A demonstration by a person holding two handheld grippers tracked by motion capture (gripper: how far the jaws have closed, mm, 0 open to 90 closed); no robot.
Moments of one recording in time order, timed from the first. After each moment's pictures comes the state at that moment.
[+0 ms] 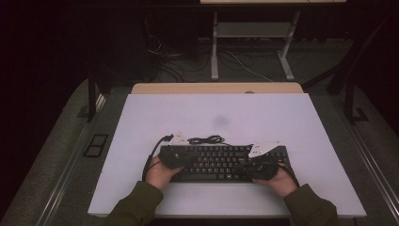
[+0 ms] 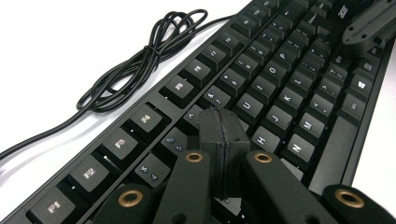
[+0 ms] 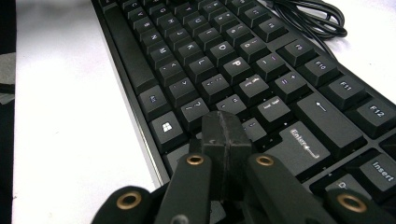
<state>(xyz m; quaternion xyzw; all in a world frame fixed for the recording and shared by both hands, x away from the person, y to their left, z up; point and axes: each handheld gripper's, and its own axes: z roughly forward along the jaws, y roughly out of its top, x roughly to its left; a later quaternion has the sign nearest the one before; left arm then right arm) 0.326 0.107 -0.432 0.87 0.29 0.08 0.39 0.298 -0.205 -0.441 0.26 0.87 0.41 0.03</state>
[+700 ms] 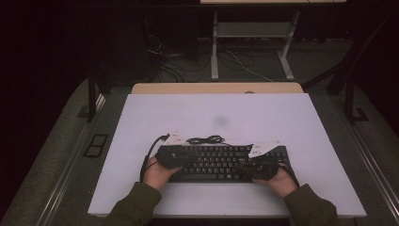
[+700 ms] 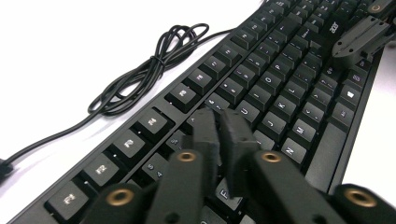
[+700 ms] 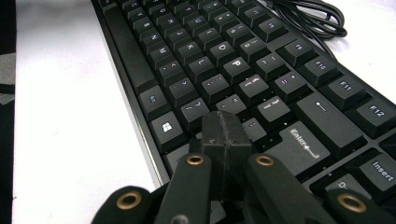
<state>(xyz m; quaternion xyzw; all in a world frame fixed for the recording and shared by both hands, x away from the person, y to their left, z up) 0.322 0.117 -0.425 0.85 0.30 0.08 0.42 0.298 -0.205 -0.441 0.26 0.87 0.41 0.03</state>
